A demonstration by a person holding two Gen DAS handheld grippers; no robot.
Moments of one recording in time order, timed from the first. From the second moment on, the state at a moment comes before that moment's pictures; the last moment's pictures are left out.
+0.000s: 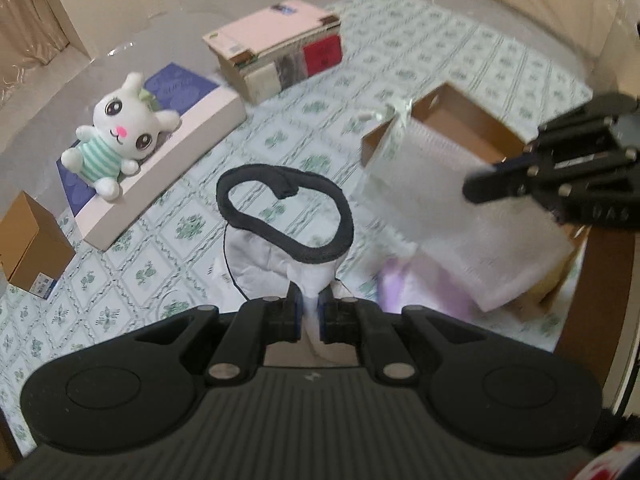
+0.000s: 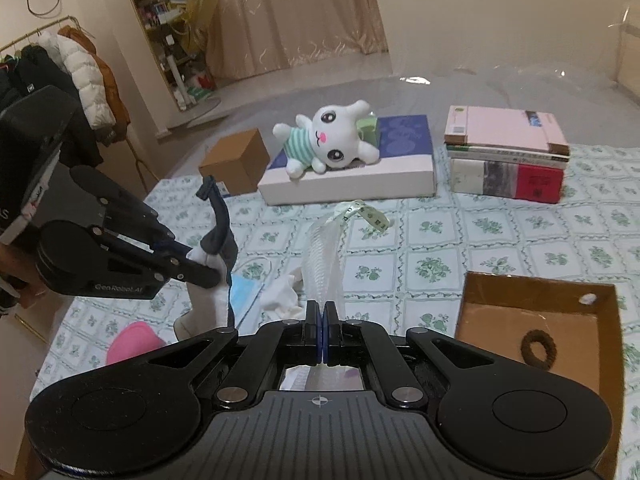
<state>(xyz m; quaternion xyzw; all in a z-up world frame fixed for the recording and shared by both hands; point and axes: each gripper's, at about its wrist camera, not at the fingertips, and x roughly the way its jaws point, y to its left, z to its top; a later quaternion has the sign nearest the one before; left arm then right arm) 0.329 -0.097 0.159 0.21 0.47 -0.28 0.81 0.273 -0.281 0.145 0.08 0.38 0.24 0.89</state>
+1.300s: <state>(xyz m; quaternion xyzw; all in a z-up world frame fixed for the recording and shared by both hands) 0.261 -0.300 0.137 0.09 0.45 -0.36 0.81 0.178 -0.471 0.119 0.11 0.39 0.08 0.91</state>
